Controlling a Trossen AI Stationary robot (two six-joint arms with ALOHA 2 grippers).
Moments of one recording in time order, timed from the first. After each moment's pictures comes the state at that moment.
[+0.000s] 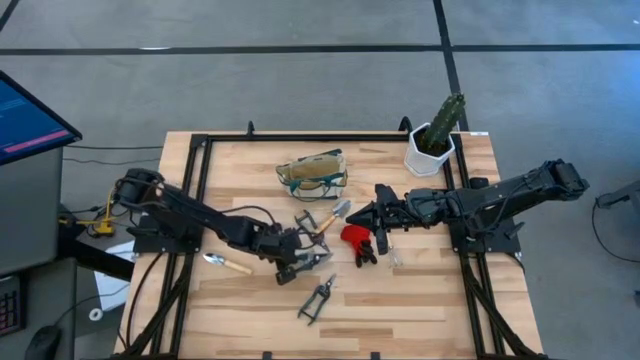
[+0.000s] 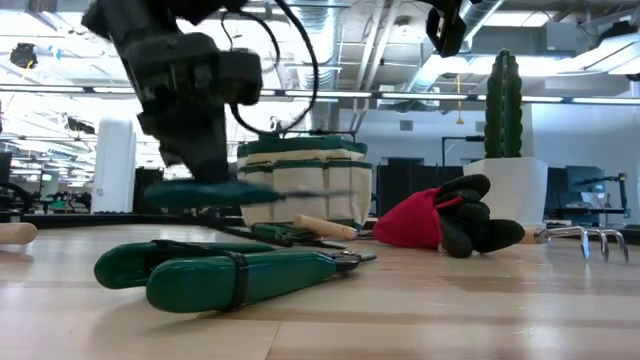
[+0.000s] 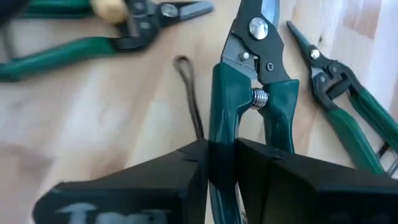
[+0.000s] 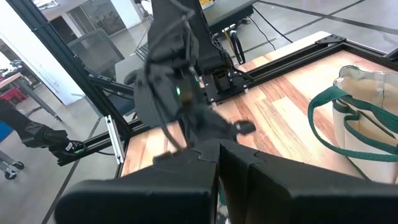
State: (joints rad) left arm -0.28 1.61 0.87 -0.29 -0.14 -0.62; right arm 0.22 1.18 0.81 0.13 0.21 0.46
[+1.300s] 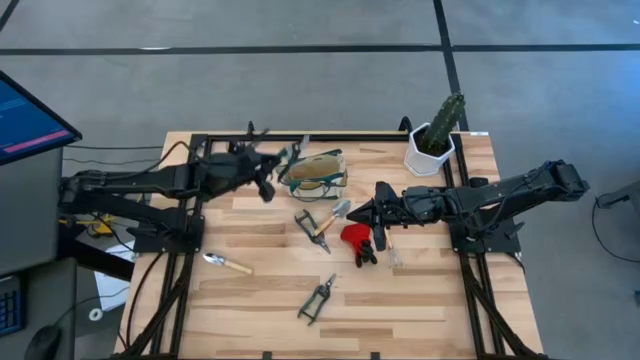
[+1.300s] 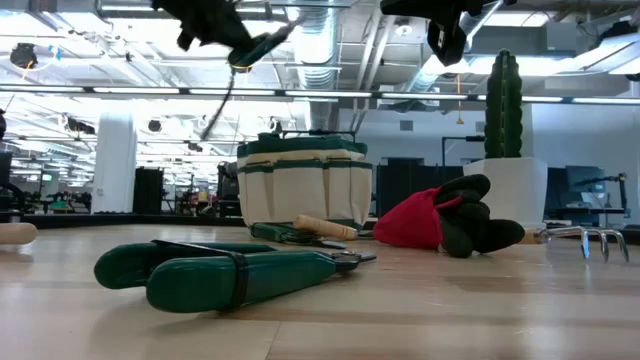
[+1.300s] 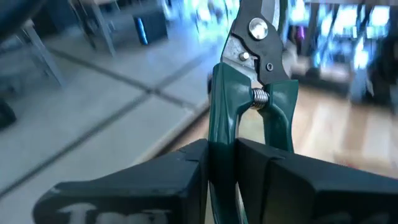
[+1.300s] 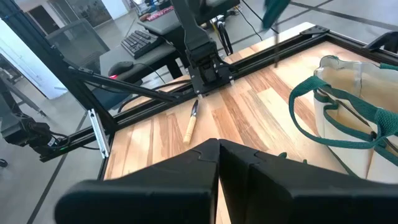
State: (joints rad) left arm 0.10 1.01 0.87 -0.18 -0.58 -0.09; right arm 0.19 1.18 0.81 0.08 0.21 0.46
